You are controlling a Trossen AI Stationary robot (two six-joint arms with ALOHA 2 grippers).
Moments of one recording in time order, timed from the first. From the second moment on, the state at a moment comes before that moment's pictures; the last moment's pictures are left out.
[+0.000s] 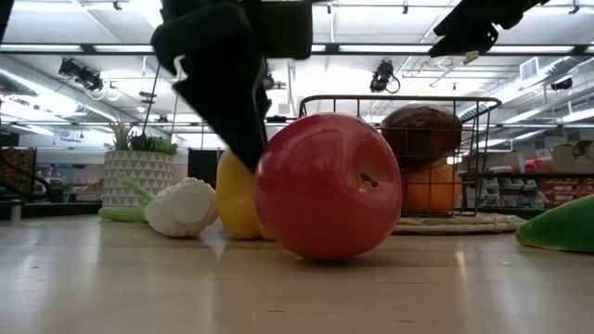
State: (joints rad) left arm -0.34 1.90 1.34 -0.60 -0.26 -0.33; right arm 0.31 0.84 0.77 -0.50 0.53 0.29
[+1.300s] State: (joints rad) left arm -0.31 1.92 1.51 -0.94 -0.27 -0.30; right arm 0.31 0.73 0.76 -0.53 0.57 0.27
